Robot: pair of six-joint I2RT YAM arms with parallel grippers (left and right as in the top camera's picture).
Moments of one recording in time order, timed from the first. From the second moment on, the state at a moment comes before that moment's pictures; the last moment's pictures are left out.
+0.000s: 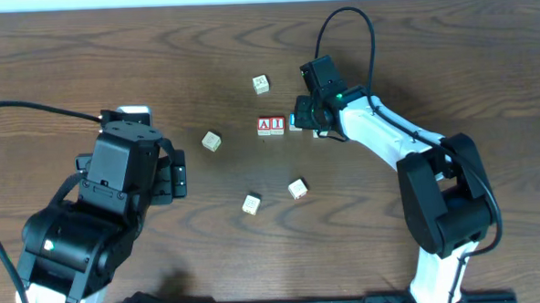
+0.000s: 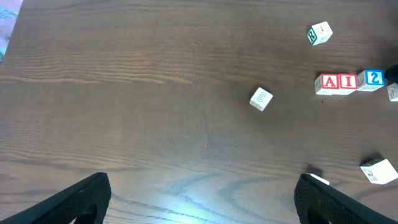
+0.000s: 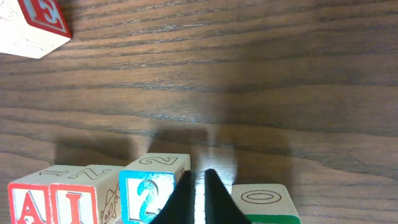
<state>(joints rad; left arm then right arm) -0.40 1.03 1.38 -1.28 -0.36 -0.28 0.41 2.01 1.33 -0.44 0.00 0.55</state>
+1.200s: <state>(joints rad) -0.40 1.03 1.38 -1.26 -0.36 -0.28 0.41 2.01 1.33 -0.44 0.00 0.56</state>
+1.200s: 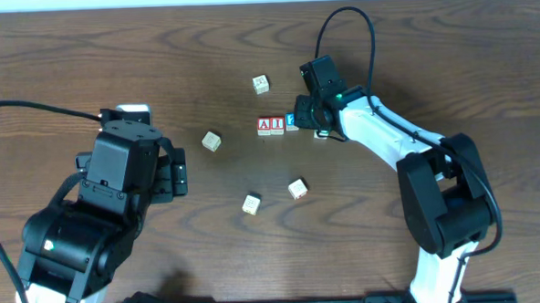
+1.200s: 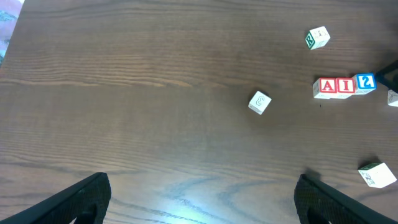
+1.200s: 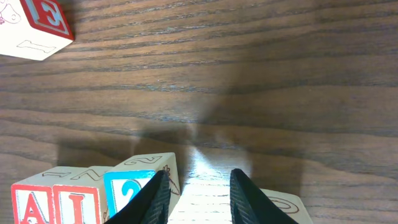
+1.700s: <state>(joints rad) -0.40 1.03 1.38 -1.26 -0.36 -0.28 0.43 2.01 1.33 -0.44 0.01 0.56</state>
